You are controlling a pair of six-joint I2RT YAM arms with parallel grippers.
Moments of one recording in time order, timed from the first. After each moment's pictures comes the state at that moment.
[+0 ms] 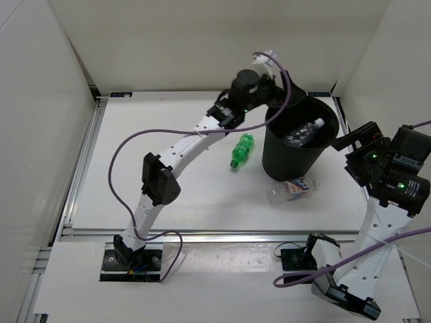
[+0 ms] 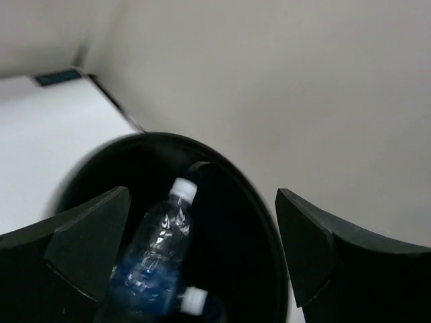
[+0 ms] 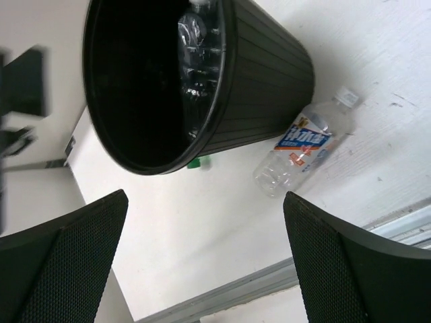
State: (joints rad) left arm -0.84 2.30 2.44 -0.10 0.18 -0.64; right arm -0.42 0.92 1.51 -1.24 -0.34 0.63
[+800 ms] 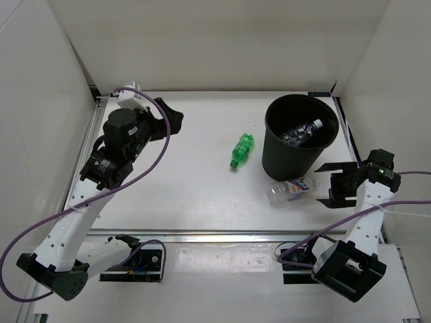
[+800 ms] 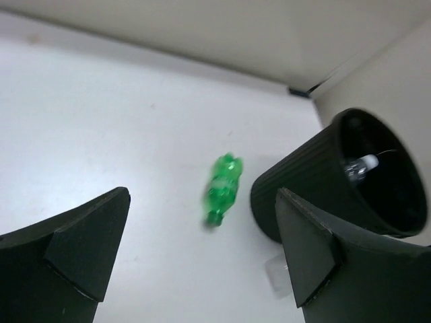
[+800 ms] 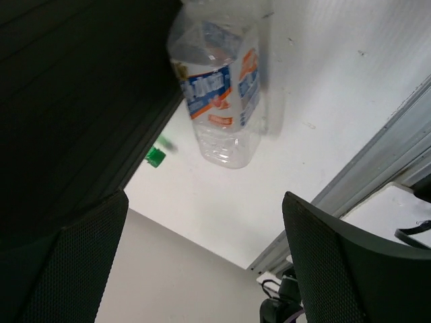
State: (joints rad) left arm -0.48 1.05 1.31 -0.41 -0.16 -0.53; right arm -0.50 1.01 0.99 -1.21 -0.37 0.98
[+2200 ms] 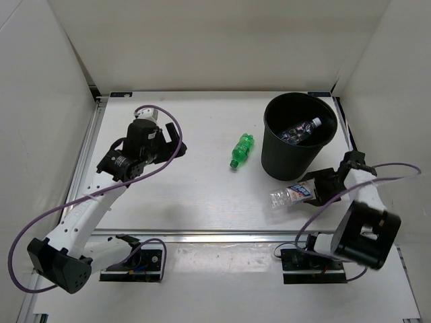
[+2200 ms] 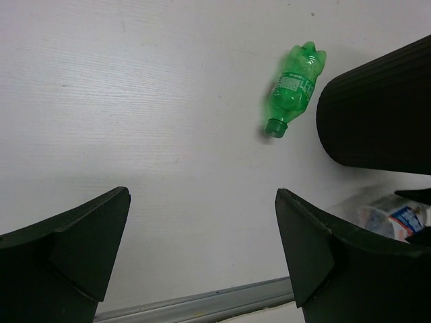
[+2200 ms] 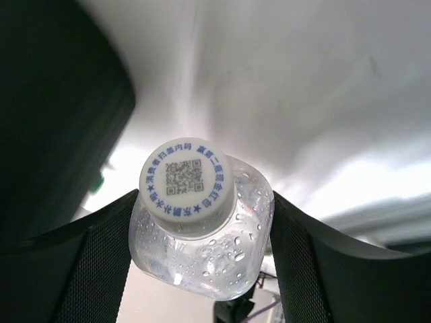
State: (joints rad) left arm -0.46 1.11 1.15 -0.65 -0.10 -0.59; right arm -0.36 1.34 0.76 -0.84 -0.38 0.91
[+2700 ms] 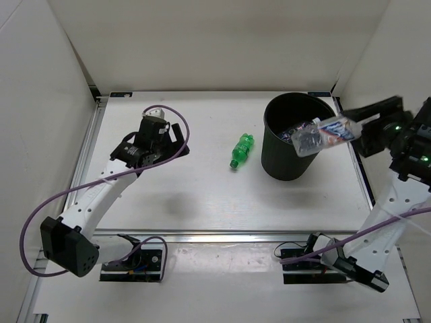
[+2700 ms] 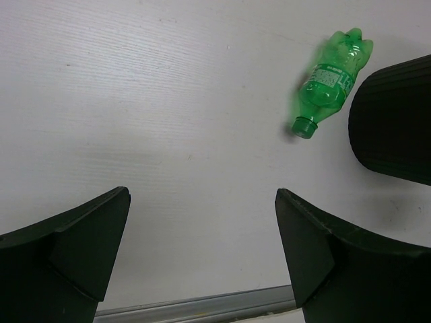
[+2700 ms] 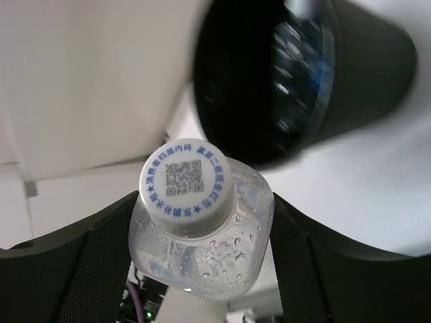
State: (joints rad) left arm -0.46 1.24 1.16 -0.66 -0.12 -0.63; right arm -0.48 1.14 1.83 -1.34 -0.54 0.85
